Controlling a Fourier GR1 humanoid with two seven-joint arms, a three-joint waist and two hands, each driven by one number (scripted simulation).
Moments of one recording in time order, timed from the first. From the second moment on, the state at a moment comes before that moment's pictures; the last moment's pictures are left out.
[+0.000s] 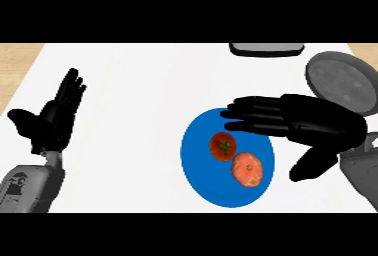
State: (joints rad) left arm -0.25 0.33 -0.03 -1.42 0.17 0.18 0.04; right arm -0.54 -0.61 0.36 -1.68 0.38 0.56 -0.47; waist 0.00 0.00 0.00
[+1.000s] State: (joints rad) left arm -0.24 0.27 0.01 -1.44 0.10 0.15 0.06; right arm -0.55 -0.42 0.42 -1.48 0.76 0.53 -0.54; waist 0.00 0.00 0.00
